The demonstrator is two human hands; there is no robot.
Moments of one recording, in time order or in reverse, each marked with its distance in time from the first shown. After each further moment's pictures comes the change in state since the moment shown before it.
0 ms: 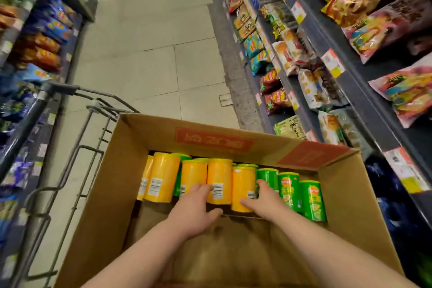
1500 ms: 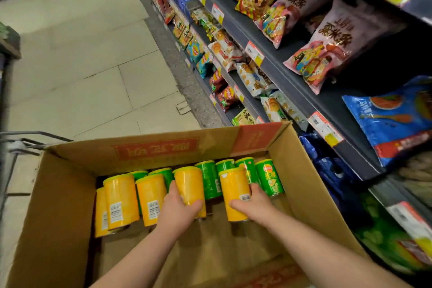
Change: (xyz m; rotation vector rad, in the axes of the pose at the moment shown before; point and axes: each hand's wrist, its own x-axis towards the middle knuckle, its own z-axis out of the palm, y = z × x) left_hand 0.023 0.047 0.039 -0.300 0.137 -0.189; right_hand -0.040 0.074 -0.013 0.428 0.127 0.106
